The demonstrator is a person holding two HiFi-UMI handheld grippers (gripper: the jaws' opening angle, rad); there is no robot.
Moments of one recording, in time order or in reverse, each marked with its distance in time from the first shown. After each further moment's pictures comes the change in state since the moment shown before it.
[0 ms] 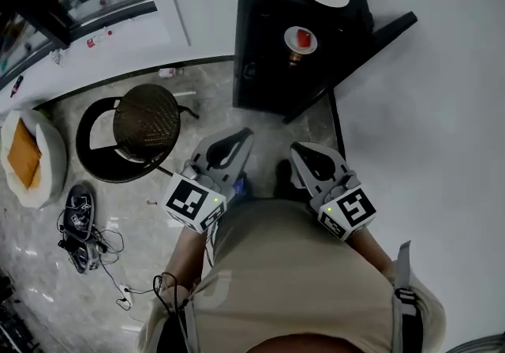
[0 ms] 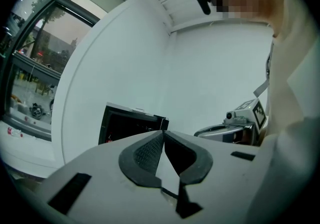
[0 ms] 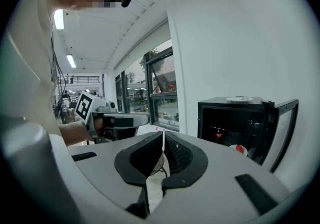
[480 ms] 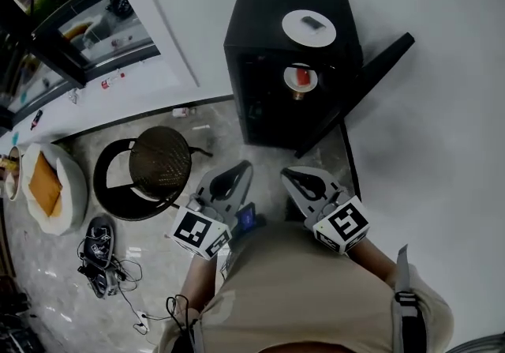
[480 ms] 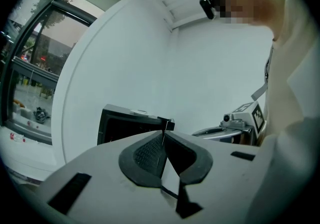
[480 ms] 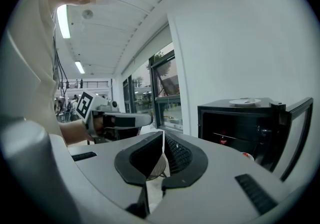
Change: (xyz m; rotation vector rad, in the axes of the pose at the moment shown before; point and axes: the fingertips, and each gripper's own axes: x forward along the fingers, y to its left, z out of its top) left arm 0.050 0.010 0.012 0.012 0.012 0.065; right arm 0.023 -0.047 0.008 -0.007 -0.039 0.104
